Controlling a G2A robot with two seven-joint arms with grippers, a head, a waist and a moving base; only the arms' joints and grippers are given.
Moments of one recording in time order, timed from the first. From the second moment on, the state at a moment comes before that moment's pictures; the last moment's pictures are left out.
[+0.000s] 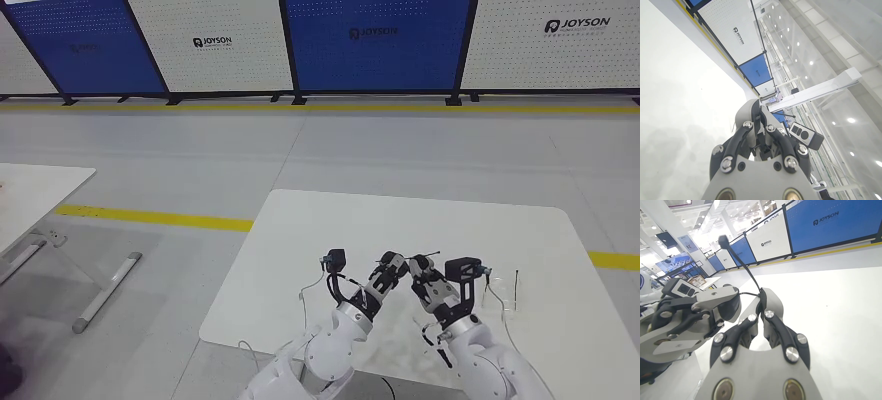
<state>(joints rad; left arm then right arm) 1.47 -1.38 -0.94 -1.72 0.12 0.02 0.16 -1.50 -1.30 1.16 -1.70 -0.91 -0.16 0.11</state>
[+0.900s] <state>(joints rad) 1.48 -1.38 -0.94 -1.74 0.12 0.00 0.16 -1.51 -1.30 1.17 -1.70 -0.87 -0.17 0.13</state>
